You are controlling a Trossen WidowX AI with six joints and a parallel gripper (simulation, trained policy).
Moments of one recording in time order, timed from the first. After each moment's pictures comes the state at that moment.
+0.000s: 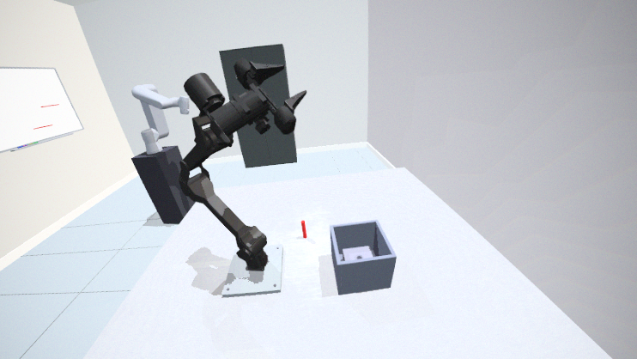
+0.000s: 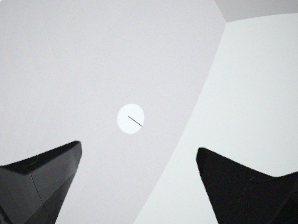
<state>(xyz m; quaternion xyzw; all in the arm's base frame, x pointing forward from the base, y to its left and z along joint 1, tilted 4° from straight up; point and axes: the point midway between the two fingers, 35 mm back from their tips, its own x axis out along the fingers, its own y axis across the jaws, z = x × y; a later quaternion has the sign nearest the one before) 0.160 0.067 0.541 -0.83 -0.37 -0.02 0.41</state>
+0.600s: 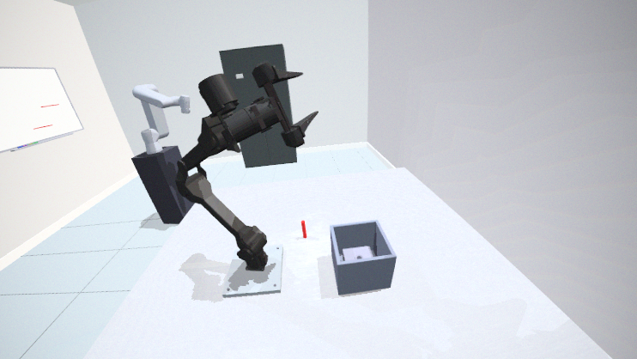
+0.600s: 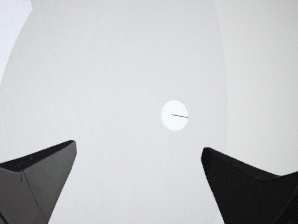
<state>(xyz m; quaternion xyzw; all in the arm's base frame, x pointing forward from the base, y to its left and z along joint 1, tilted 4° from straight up) 0.191 0.061 0.512 -0.72 -0.32 0.10 0.61</state>
